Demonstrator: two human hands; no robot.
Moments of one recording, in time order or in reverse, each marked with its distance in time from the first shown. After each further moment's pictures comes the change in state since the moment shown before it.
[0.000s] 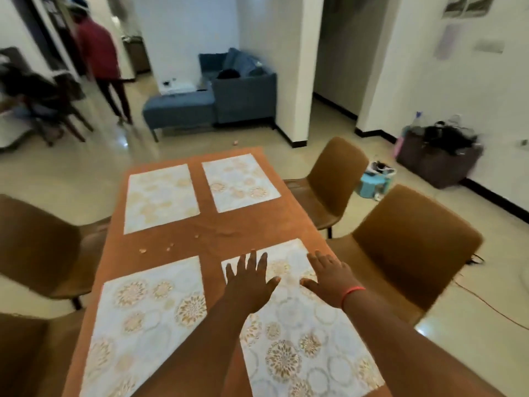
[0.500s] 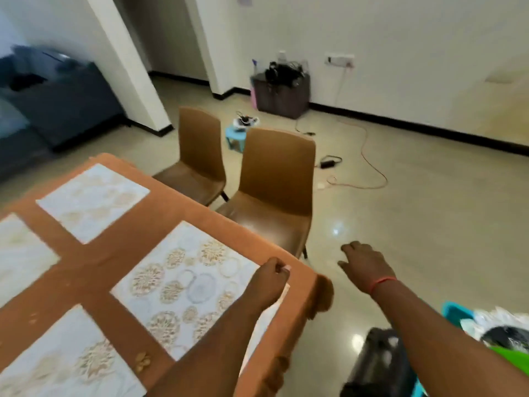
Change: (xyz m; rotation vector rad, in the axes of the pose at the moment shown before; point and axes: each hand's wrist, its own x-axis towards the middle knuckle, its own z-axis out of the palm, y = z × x) left_hand -0.078 0.232 0.089 -0.520 -0.410 0.351; right_hand -0.272 0.186 0.119 0.159 0.052 0.700
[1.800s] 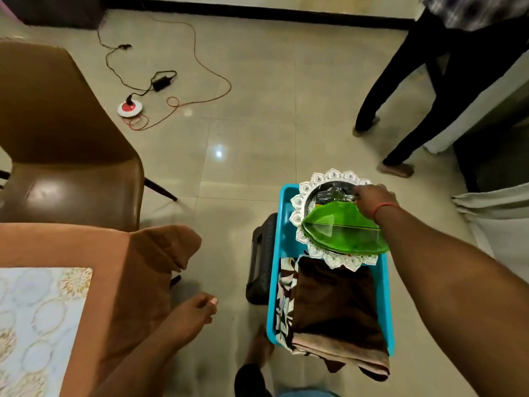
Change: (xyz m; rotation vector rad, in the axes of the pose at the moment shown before) left_hand -0.015 -0.056 0.224 0.086 -0.628 -0.224; right_hand -0.173 0.367 0.122 0.133 -0.188 0.770
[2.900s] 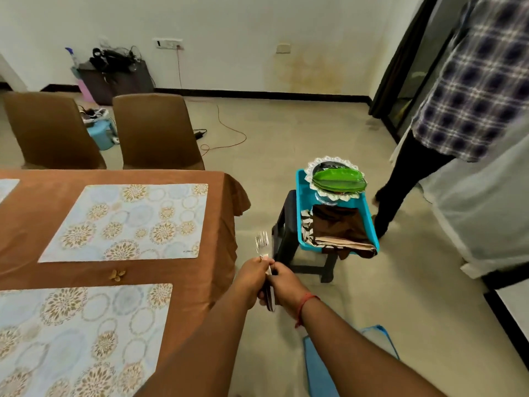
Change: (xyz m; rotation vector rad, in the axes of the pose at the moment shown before) left_hand -0.333 -0.183 0.062 -0.290 0.068 0.231; right_hand -0.654 -0.276 0.142 1.352 -0.273 -0.031
